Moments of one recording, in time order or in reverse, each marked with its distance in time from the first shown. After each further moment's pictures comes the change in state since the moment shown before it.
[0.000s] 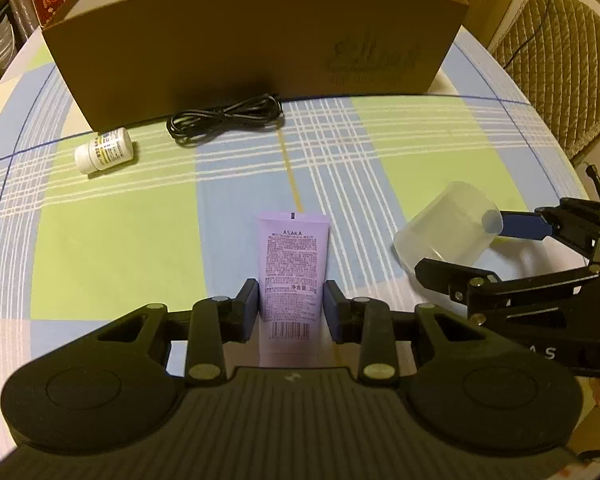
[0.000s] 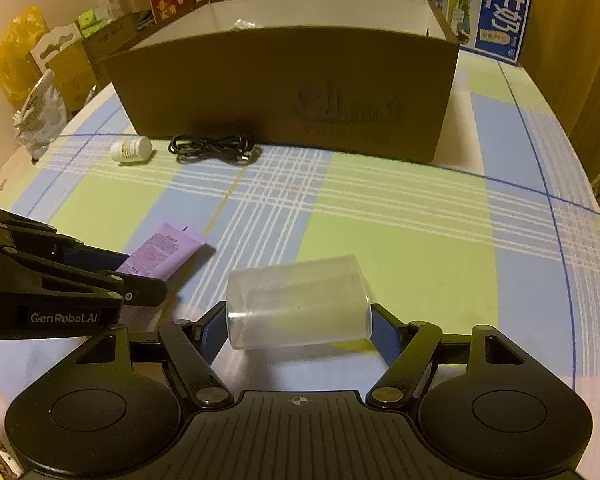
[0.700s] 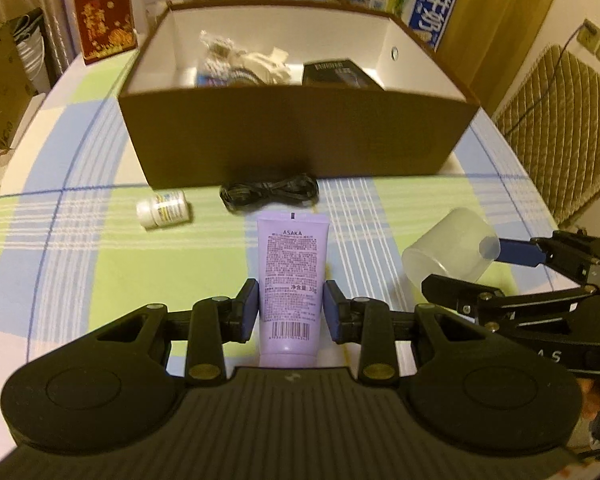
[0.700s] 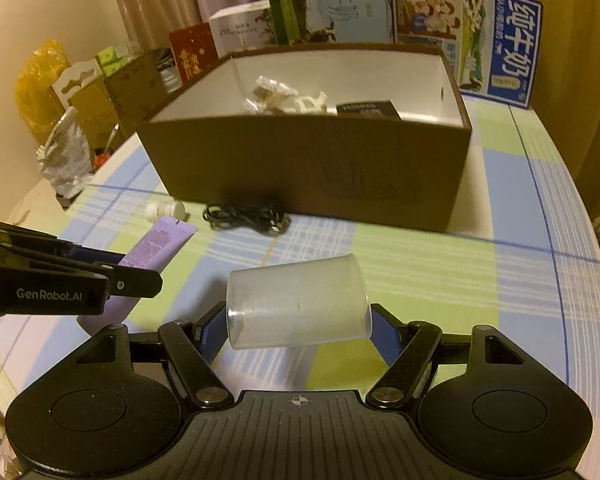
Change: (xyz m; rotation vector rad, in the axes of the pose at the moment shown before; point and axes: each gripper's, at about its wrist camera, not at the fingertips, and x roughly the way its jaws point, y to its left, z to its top) left arm -0.054 0.032 0.020 -0.081 -0.132 0.008; right arm -0.029 0.012 0.040 -0.008 -0.105 0.071
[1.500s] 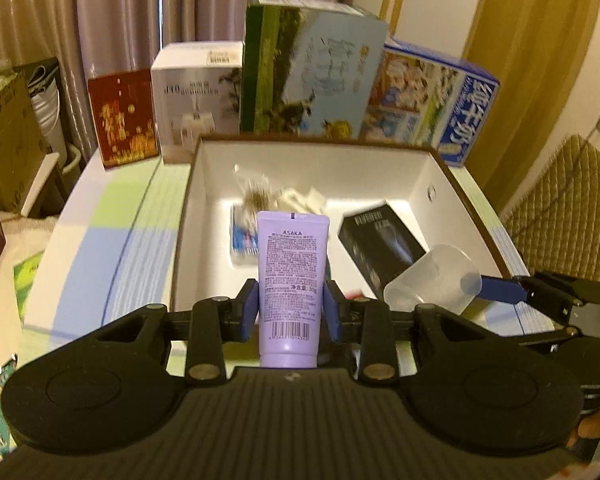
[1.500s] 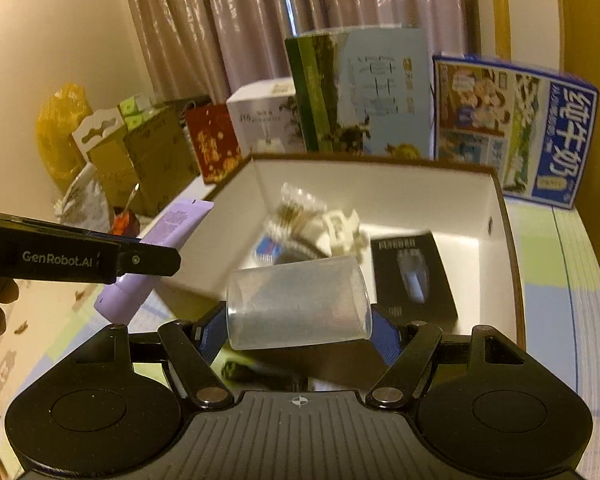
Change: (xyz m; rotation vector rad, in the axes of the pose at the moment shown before) left arm -0.012 0.046 0.141 -0.039 -0.177 0.019; right arm 0.035 0.001 0.135 -0.031 -0.139 0.080
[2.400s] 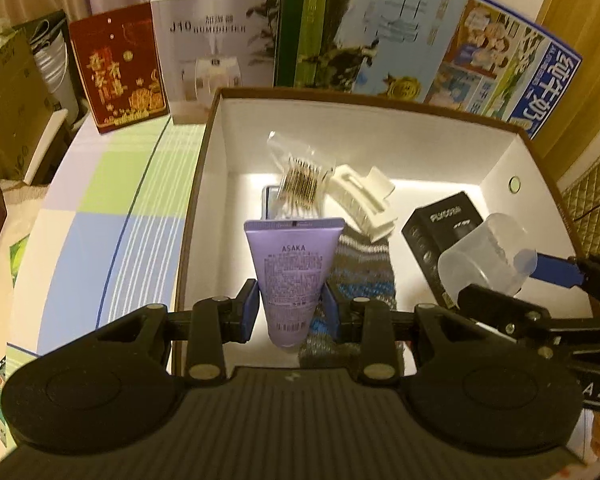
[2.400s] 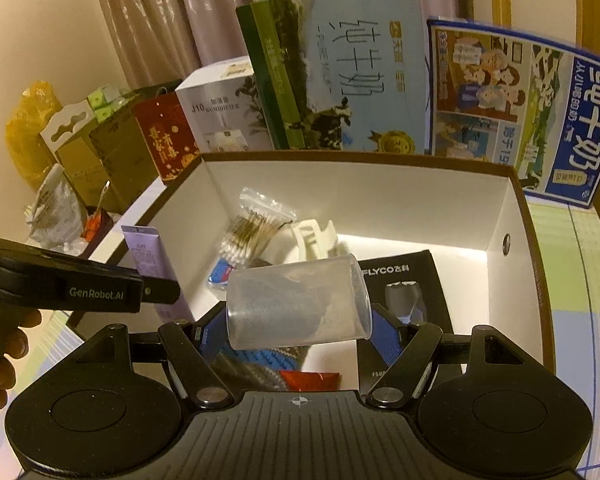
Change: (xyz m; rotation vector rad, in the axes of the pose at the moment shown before) left arm 0.111 0.033 0.027 -0.036 0.183 0.074; right arm 0.076 -0.037 0.030 0.047 0.088 -0.034
